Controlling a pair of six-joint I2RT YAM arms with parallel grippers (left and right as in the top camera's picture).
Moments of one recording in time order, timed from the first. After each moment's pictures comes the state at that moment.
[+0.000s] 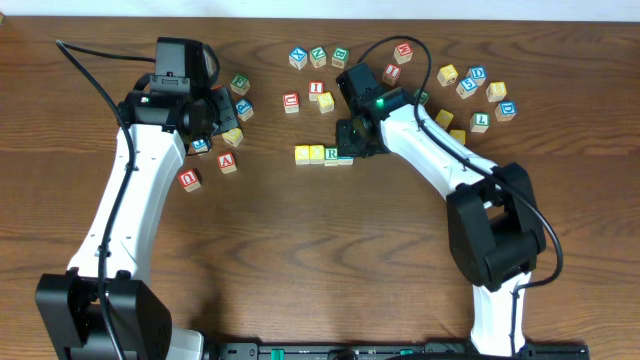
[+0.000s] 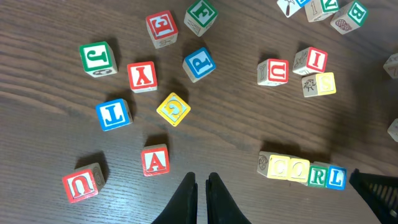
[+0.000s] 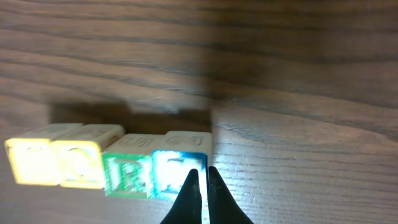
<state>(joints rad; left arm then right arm) -0.08 1.63 1.42 -0.83 0.06 -0.35 0.50 2.10 1.63 -0.79 -0.04 0.45</state>
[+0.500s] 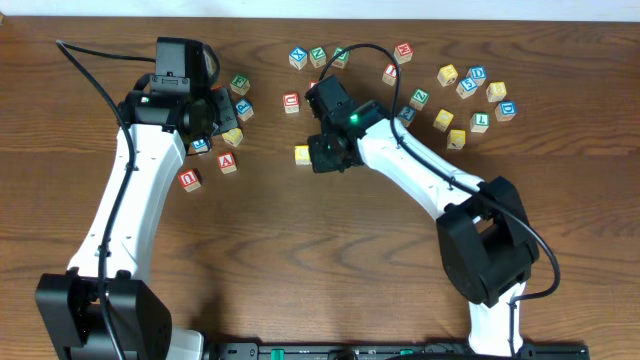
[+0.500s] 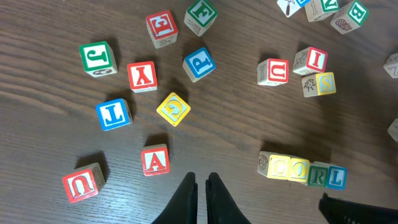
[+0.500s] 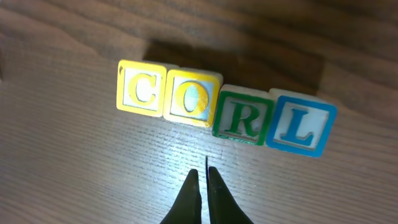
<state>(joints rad) -0.08 1.63 1.42 -0.83 0.06 -0.35 0.62 2.07 1.61 -0.78 -0.07 0.42</state>
